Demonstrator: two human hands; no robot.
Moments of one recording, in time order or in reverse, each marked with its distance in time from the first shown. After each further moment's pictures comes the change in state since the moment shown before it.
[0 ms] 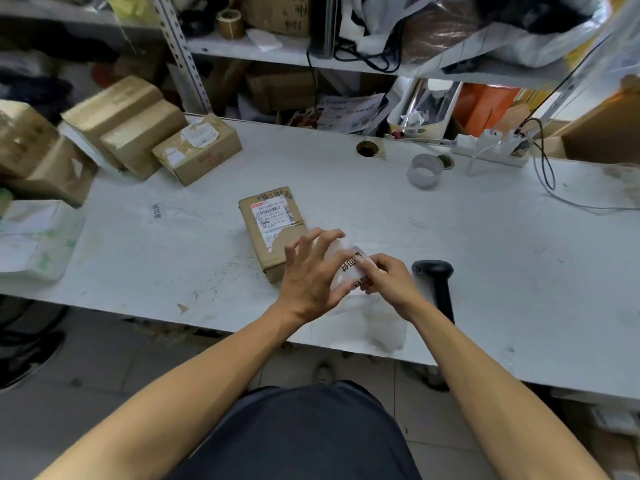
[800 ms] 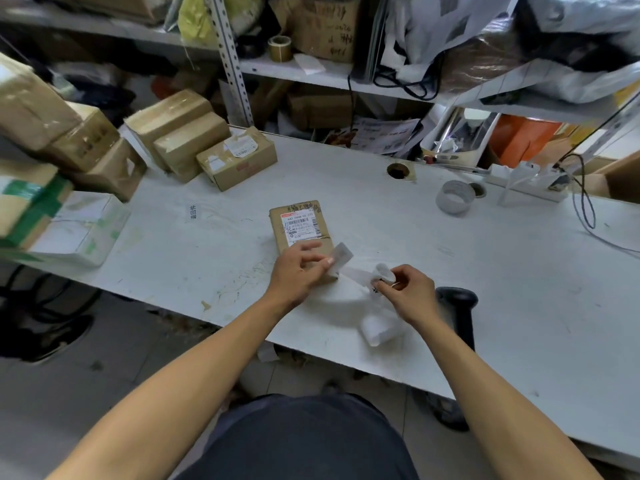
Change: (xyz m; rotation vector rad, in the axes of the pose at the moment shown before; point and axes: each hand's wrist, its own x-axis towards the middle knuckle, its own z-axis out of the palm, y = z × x) left_hand -0.001 -0.051 -0.019 -0.772 -0.129 -0.787; right_hand 0.019 0.005 -0.003 -0.336 0.179 -0.109
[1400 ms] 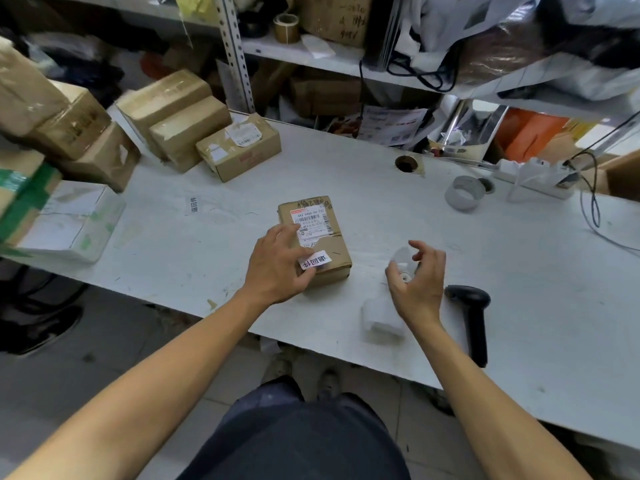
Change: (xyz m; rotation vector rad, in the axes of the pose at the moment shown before) left_hand 0.023 -0.047 -0.055 0.775 -0.016 0.354; right_hand -0.007 -0.037 0.031 -0.105 0.404 -0.244
